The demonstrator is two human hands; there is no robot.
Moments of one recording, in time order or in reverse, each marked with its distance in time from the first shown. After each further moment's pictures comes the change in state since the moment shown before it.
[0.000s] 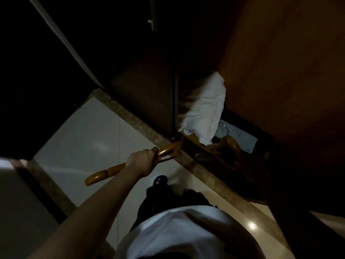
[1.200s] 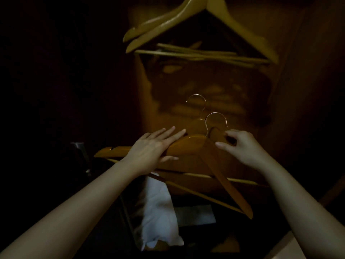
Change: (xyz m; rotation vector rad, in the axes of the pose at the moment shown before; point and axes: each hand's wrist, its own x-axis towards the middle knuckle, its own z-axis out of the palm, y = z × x) left_hand 0.007 0.132 -0.323 0.306 0.673 1.027; right_hand -0.149 -0.113 -0.241 0.215 0.742 -0.376
